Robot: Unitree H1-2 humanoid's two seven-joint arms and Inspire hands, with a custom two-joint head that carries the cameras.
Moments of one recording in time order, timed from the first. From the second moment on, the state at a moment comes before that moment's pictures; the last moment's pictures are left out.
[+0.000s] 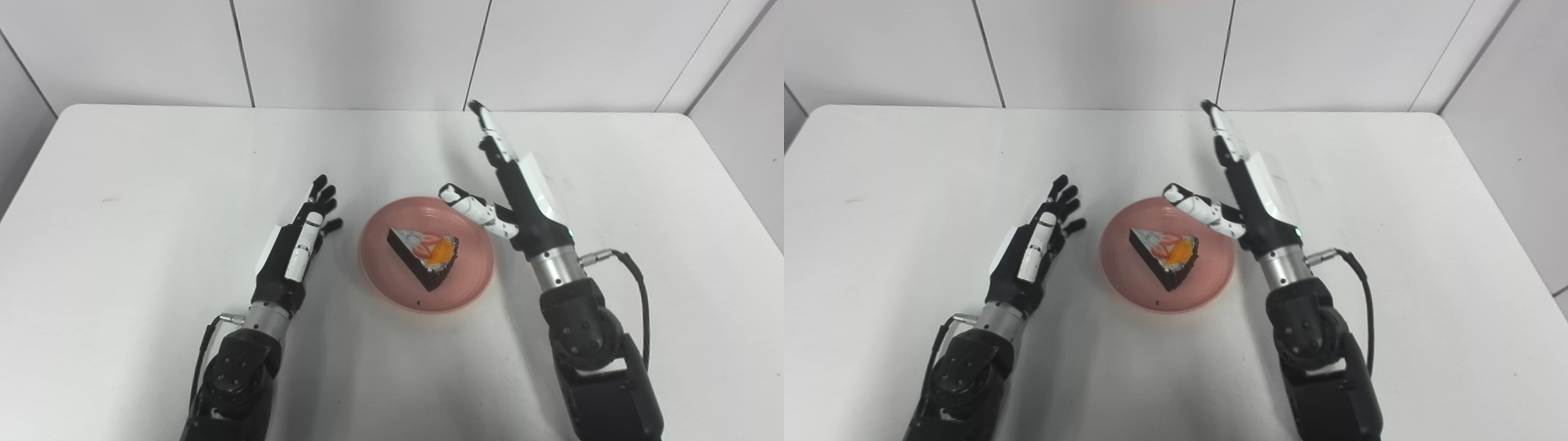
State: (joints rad) left arm -0.18 -0.01 -0.12 0.04 0.01 0.00 -0.08; right arm -0.26 -0.15 0.10 -0.17 -0.48 -0.02 0.06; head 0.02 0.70
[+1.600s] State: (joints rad) left arm -0.06 0.07 -0.09 -0.05 0.03 -0.04 -0.15; right arm -0.12 -0.07 0.02 -0.05 -0.11 0.02 0.02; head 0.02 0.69
